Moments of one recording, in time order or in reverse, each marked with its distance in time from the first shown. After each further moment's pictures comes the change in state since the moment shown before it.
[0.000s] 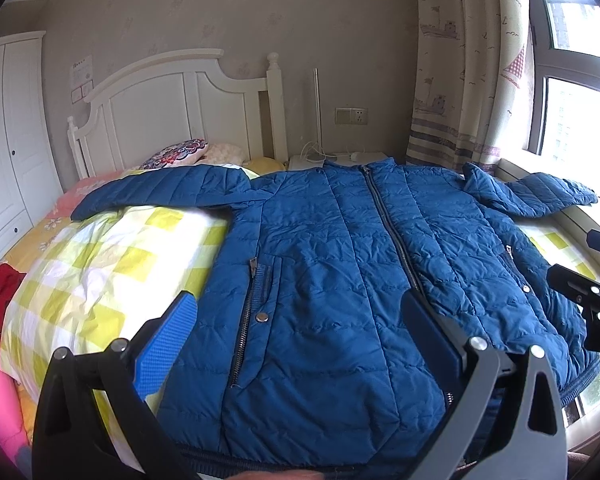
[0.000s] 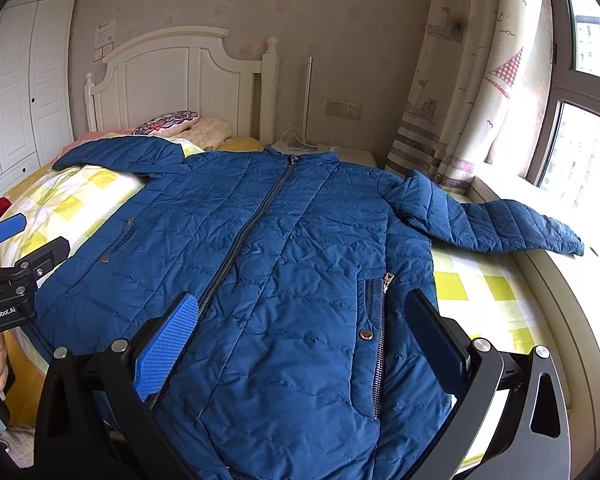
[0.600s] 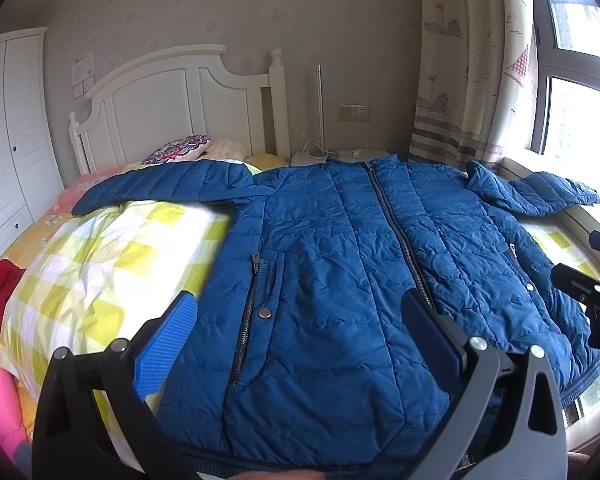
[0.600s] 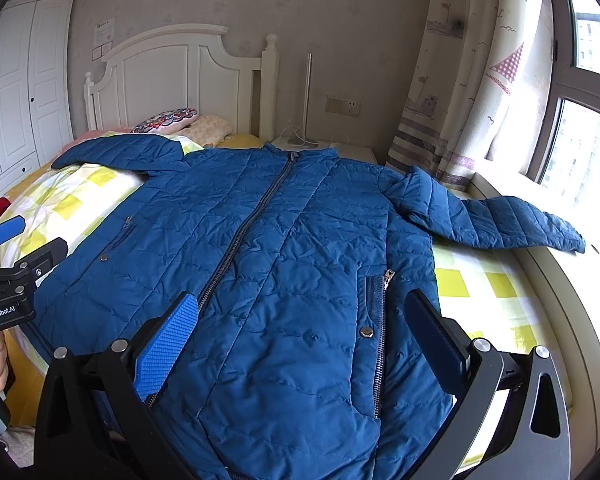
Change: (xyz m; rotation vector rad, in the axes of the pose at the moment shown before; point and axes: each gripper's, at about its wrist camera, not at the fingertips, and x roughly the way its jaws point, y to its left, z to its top) left arm 0.003 0.003 -0.003 -0.005 0.012 0.005; right arm 0.004 -0.001 -0.001 0.005 0.011 0.002
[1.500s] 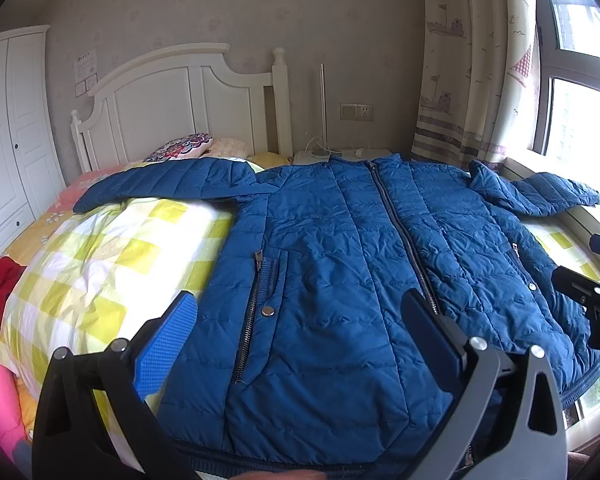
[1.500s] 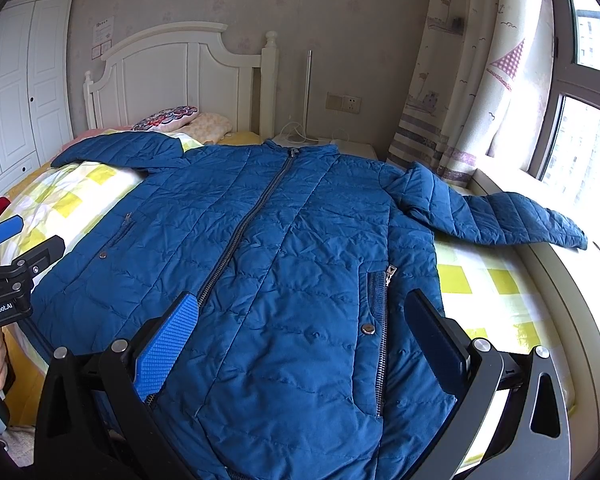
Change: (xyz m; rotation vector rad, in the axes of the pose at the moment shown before) left arm 0.001 0.003 -0.001 -0.005 0.005 0.004; right arm 0.003 0.000 -0.004 0.003 0.009 0.005
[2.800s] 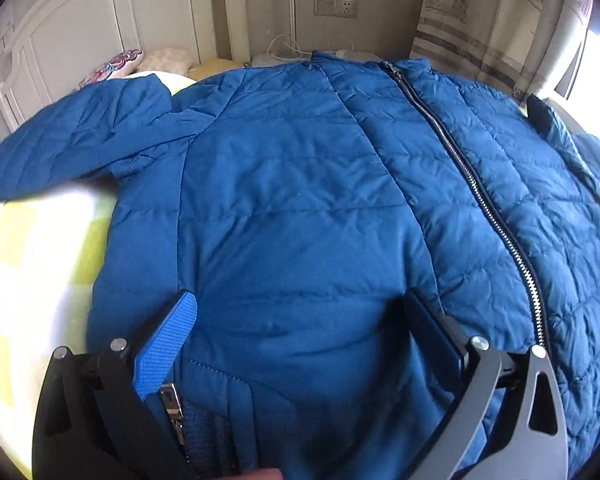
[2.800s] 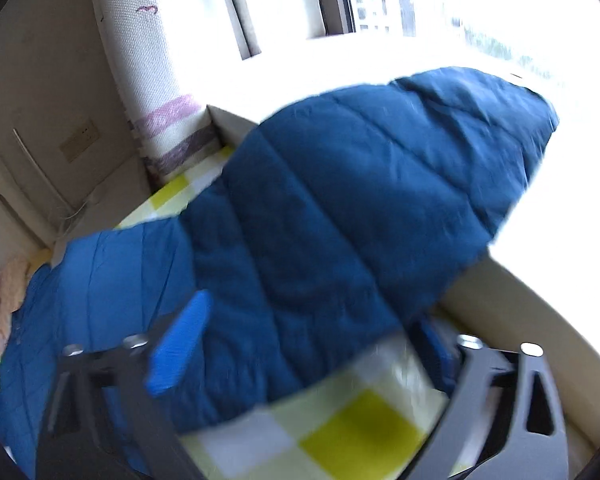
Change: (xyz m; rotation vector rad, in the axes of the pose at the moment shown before) left arm 0.286 -0.001 0.058 0.071 0.371 -0.131; right arm 0.229 -0.359 0.062 0.726 0.170 -0.451
